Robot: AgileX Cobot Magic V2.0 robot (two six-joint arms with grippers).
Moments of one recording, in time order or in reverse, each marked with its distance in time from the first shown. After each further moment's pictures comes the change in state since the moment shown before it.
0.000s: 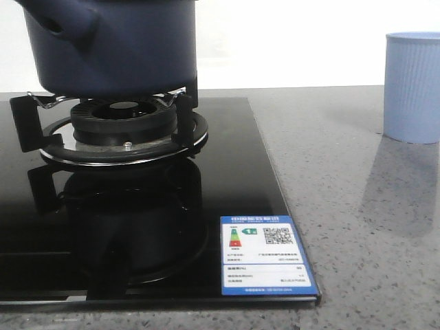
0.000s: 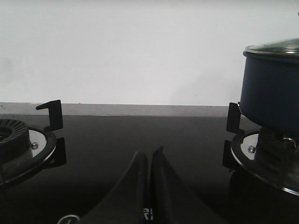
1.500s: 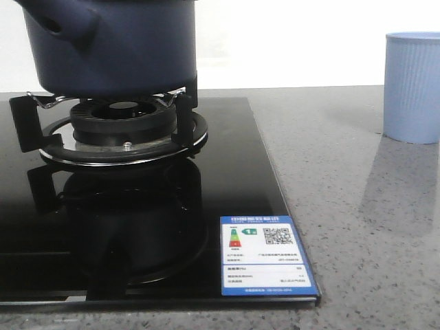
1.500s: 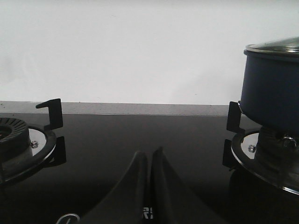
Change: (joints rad) left arm 0.000 0.000 0.000 0.002 0.004 -0.003; right arm 0.037 0.025 0.002 1.078 0.227 -1.089
